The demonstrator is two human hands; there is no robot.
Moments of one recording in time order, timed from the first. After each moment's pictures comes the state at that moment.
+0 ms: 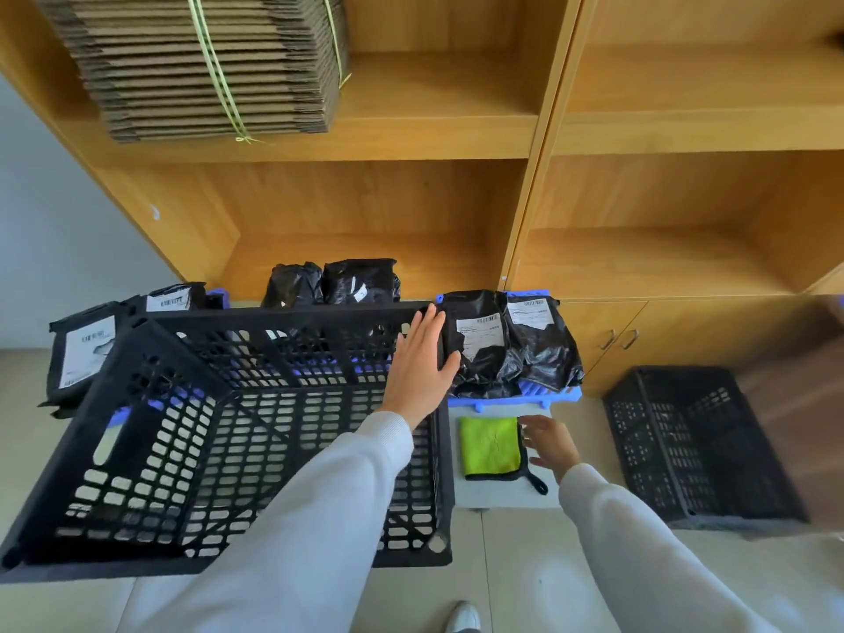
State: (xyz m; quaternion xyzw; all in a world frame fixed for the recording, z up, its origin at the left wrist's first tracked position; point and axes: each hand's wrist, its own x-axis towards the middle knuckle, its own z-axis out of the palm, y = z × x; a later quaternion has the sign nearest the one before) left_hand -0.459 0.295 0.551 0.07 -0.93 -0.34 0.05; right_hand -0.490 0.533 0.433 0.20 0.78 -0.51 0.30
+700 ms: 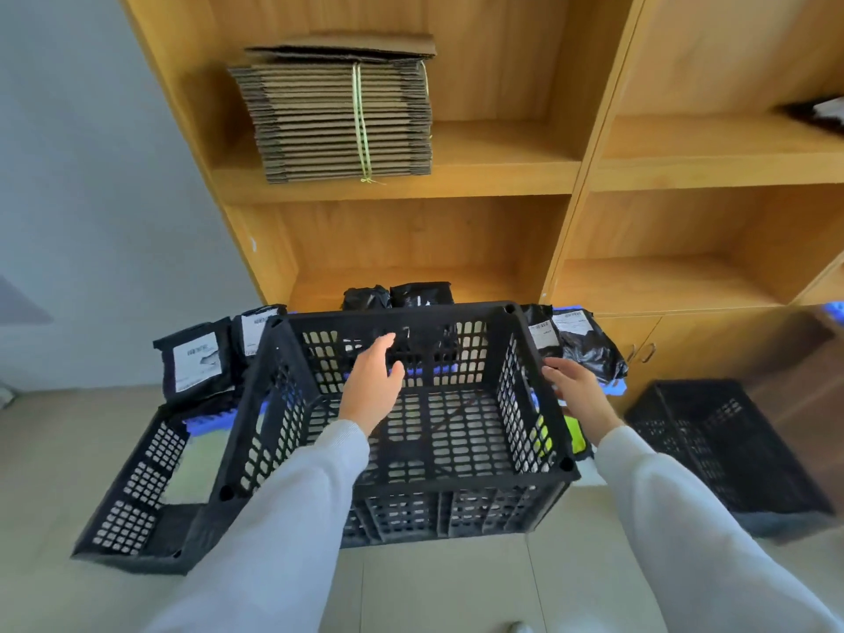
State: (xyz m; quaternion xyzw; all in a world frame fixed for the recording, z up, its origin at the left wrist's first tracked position) left_hand -0.294 0.100 0.596 0.15 -0.91 -0.38 0.08; right_hand -0.387 0.413 0.579 0.09 0.77 -0.61 0.16
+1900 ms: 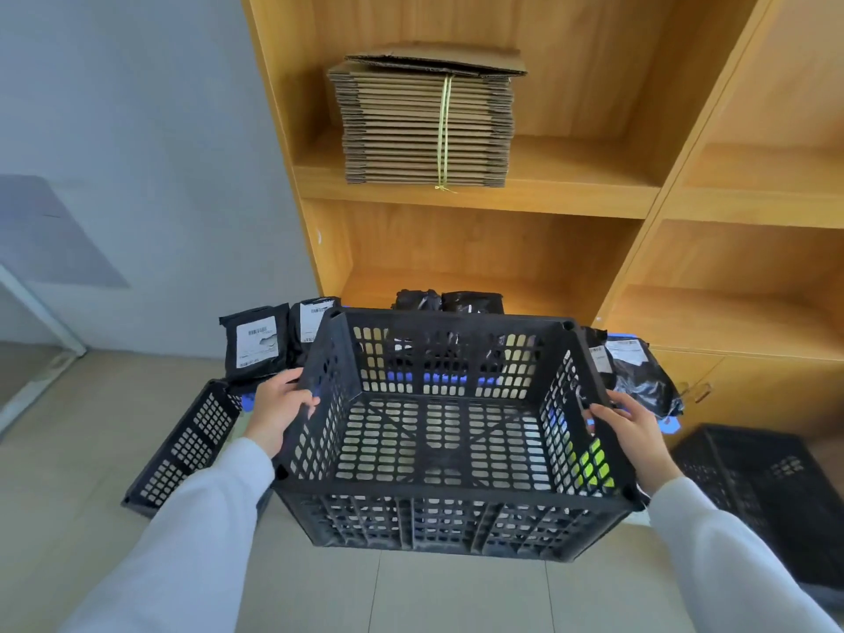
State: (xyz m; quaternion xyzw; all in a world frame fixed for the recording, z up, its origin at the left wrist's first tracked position) left_hand -0.185 -0.057 0.608 0.41 -0.68 -0.59 0.10; right_hand -0.352 0.397 0.604 0.09 0.77 -0.61 0.14
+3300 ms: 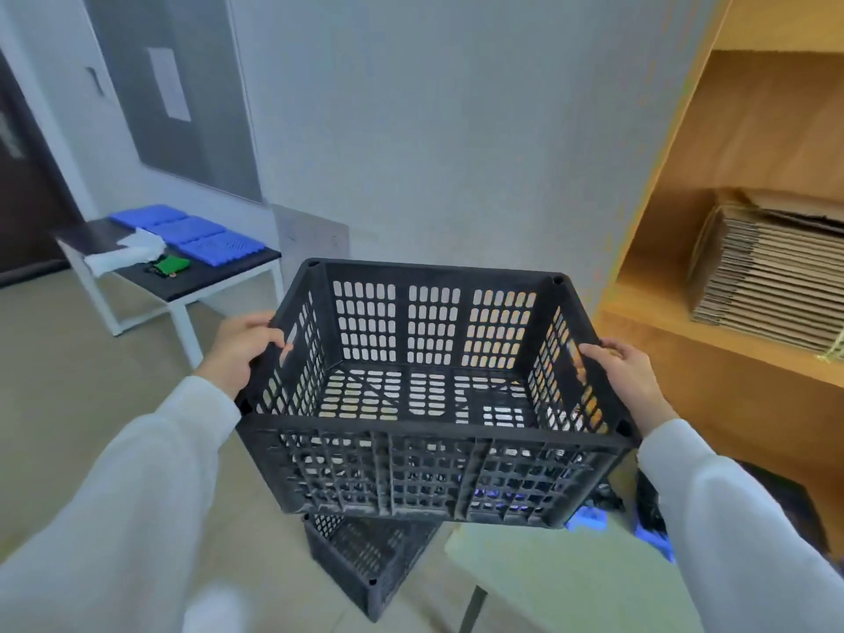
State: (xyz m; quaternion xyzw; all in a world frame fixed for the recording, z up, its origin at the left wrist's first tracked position) left_hand 0.079 -0.502 0.773 0.51 -0.57 -0.55 0.35; right_hand -0.290 -0.181 0.756 -0.20 0.75 -0.61 0.17
